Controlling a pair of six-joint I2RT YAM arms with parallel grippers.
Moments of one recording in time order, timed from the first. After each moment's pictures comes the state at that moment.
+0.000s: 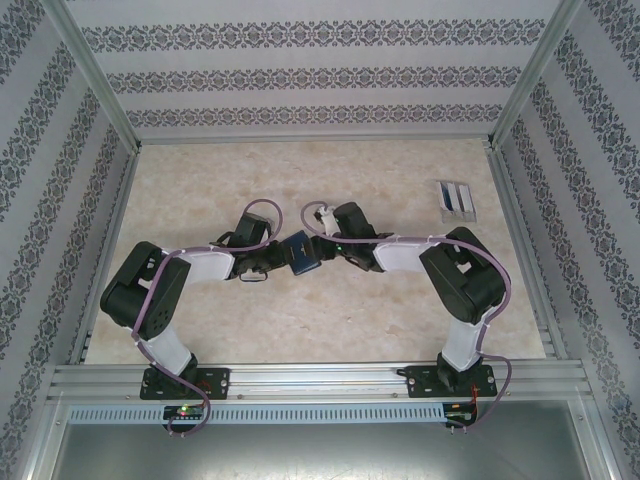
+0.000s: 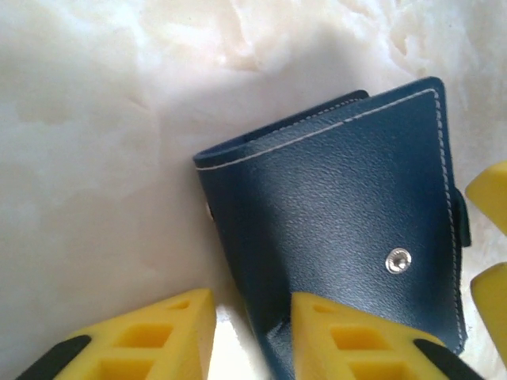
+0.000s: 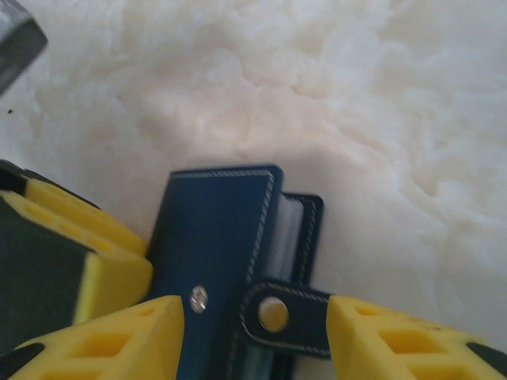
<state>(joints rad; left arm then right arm) -0.42 1.69 0.74 0.04 0.30 -0.73 0.62 1.84 0.95 0.18 -0.28 0.28</state>
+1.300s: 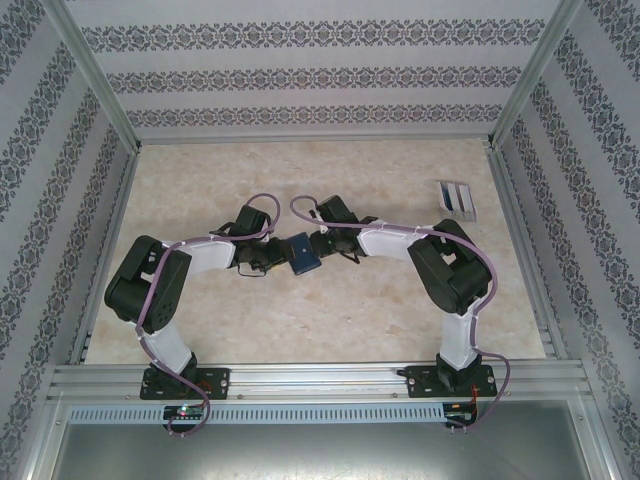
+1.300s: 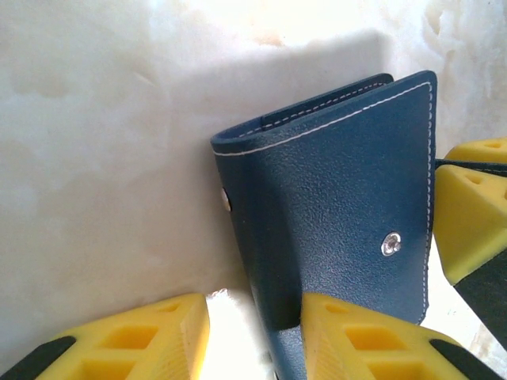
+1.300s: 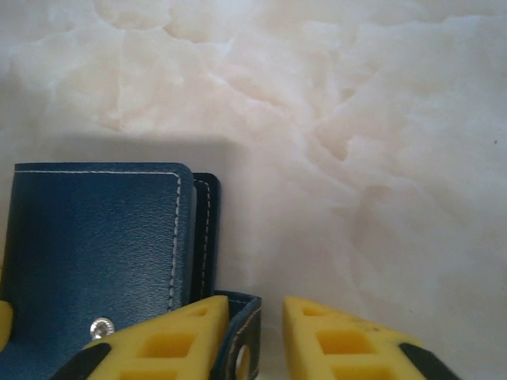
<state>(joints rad) -0.38 1.74 0.84 -0.13 0.38 -0.74 0.65 1.94 1.16 -0.18 -0.07 0.28</state>
